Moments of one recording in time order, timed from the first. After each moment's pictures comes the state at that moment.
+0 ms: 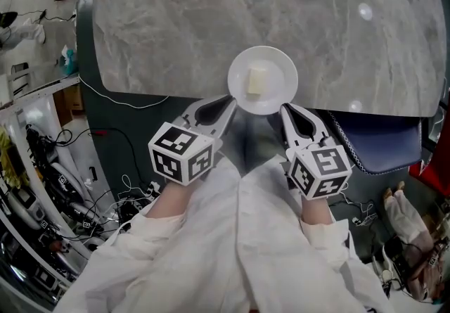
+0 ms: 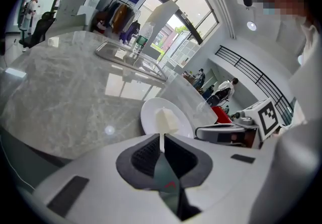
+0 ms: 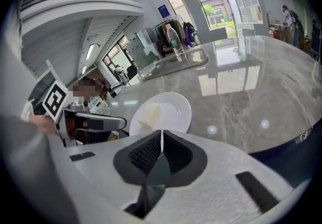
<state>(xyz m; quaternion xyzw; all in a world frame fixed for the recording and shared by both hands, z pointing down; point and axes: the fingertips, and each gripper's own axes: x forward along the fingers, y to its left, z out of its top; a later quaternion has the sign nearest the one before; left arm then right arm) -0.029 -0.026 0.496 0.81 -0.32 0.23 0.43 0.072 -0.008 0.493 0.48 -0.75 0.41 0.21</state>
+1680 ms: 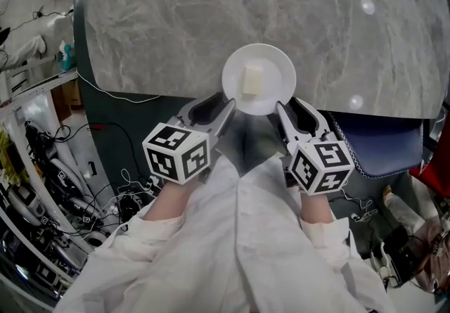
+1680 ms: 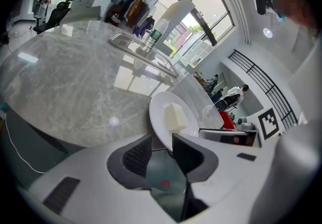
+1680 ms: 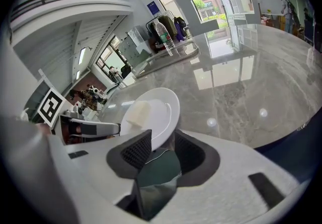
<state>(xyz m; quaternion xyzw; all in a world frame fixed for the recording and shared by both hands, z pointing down) -0.035 -0.026 0.515 0.77 -0.35 0.23 0.48 0.082 -0.013 0.514 0.48 -0.72 0.45 0.21</state>
